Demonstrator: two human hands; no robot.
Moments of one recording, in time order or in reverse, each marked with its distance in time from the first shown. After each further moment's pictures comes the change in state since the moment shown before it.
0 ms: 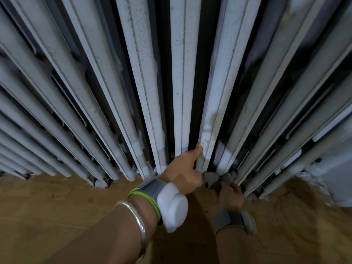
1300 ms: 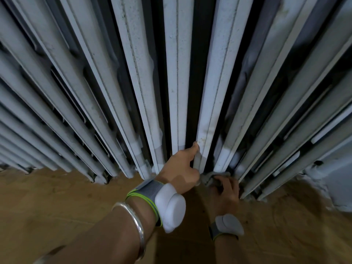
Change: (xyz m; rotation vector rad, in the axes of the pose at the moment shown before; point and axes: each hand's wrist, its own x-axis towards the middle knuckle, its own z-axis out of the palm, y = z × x) left_hand 0.007 -0.006 0.012 -0.043 0.111 -0.017; right_hand 0.010 0.019 -0.026 -0.576 -0.145 -1.067
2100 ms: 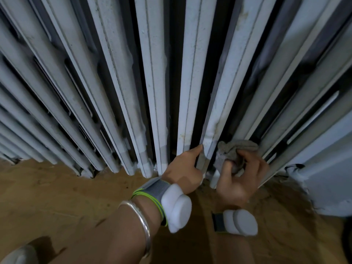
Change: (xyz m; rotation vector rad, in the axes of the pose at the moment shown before) left_hand 0.002 0.038 0.047 0.056 0.048 0.011; right_hand 0.066 -0.049 -0.077 0.252 0.427 -0.160
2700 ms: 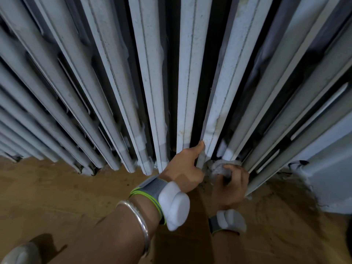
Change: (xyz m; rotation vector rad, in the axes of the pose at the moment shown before) left_hand 0.005 -0.006 0.003 -0.089 -0.049 0.000; right_hand -0.043 0.057 0.001 -0.170 -0.203 0.139
